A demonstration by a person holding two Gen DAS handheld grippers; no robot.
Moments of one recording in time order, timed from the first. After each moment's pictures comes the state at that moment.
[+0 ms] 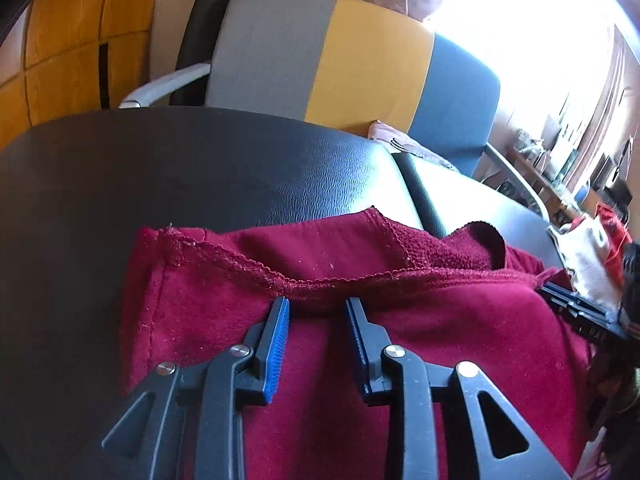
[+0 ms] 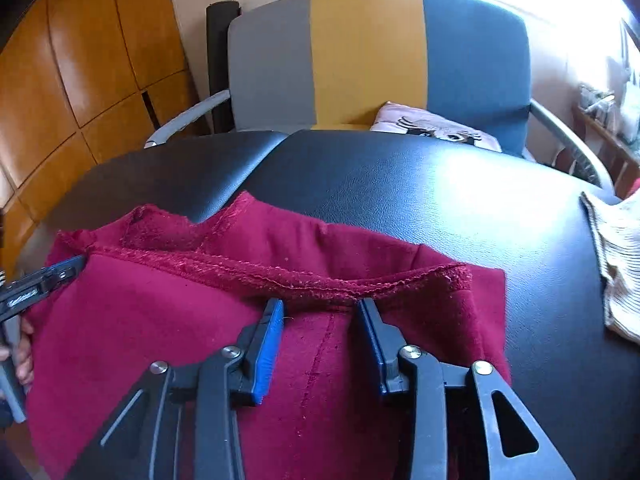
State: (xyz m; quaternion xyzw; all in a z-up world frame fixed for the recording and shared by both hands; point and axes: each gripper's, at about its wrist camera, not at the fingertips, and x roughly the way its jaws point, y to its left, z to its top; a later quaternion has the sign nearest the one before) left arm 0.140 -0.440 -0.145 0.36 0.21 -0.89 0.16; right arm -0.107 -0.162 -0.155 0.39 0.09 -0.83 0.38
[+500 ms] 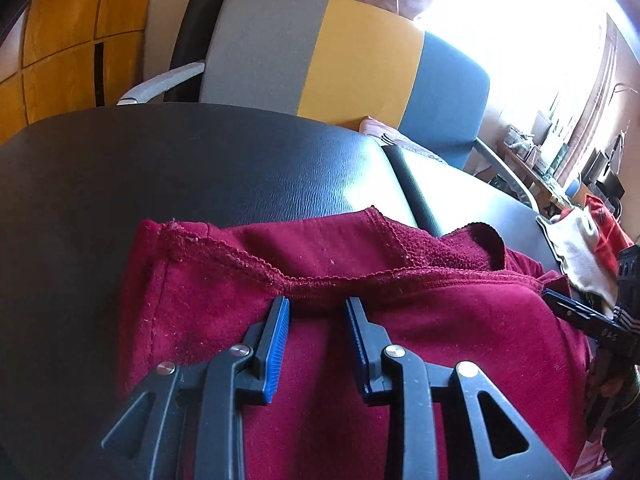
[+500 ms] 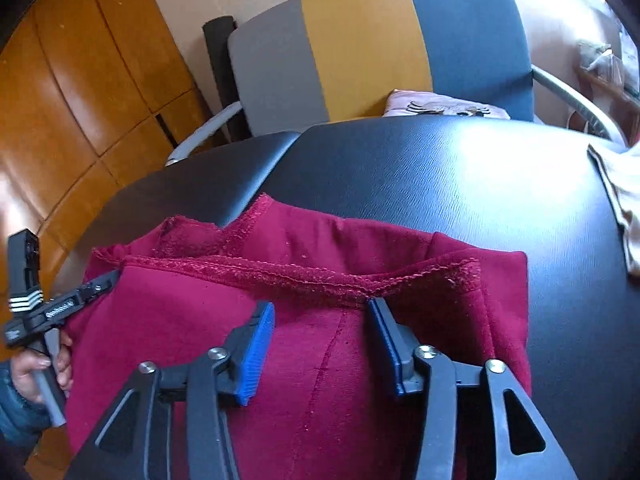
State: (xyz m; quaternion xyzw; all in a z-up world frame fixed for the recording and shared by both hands) left arm 0.166 -0.419 -0.142 0.37 0.20 -0.90 0.16; right arm -0.071 -0.134 -0.156 0.41 0.01 -0.81 0.42
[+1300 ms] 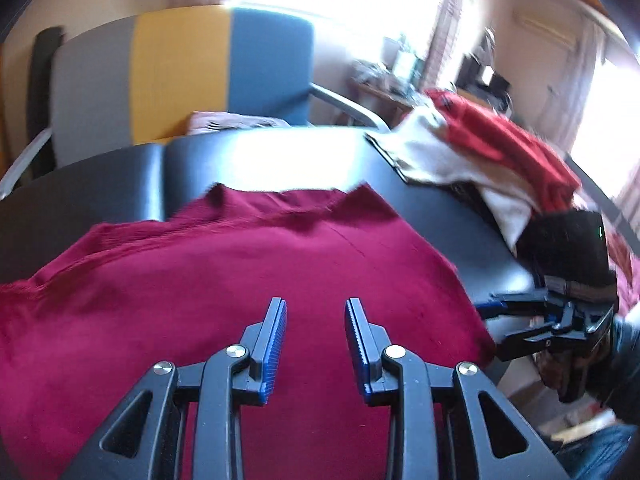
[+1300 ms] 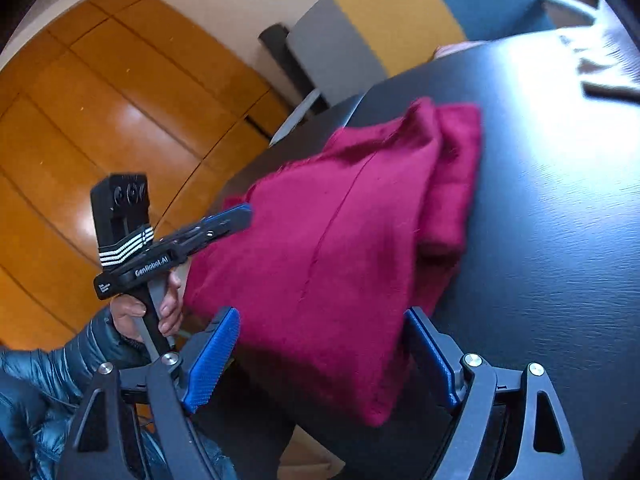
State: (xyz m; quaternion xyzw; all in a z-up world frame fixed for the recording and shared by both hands) left arm 0.154 -0.227 -0.100 0.40 0.07 -0.91 -0.08; right arm 0.019 0.000 -0.168 0.46 -0.11 -0.68 0.55
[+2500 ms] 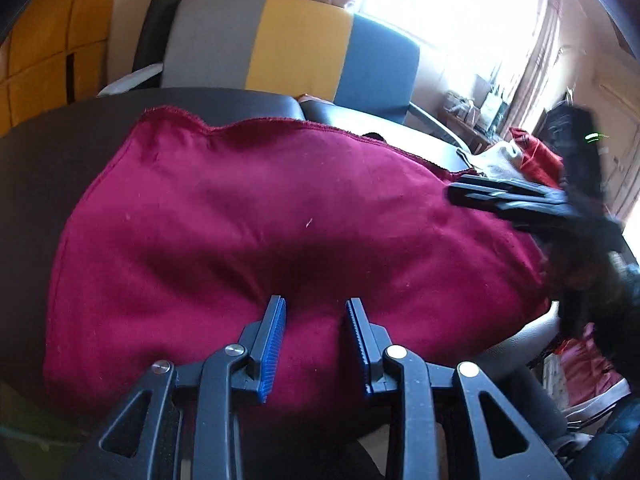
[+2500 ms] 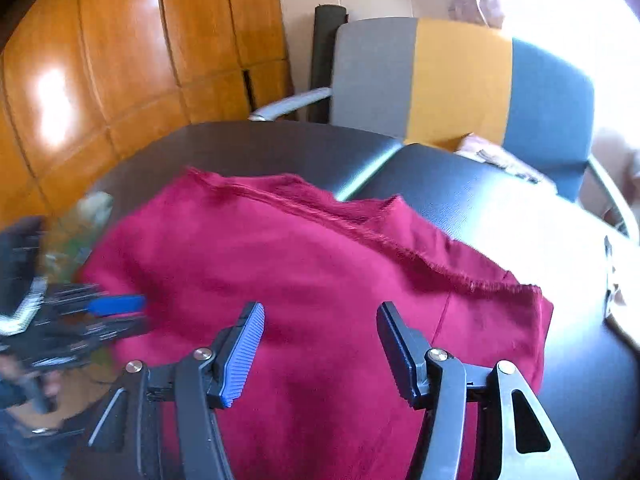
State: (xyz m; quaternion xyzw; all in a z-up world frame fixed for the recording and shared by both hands) left arm 0.294 -0.310 -0.147 0.37 0.19 -0.91 0.07; right arm 0.029 -0.150 -0.127 0.33 0.19 -0.80 0.46
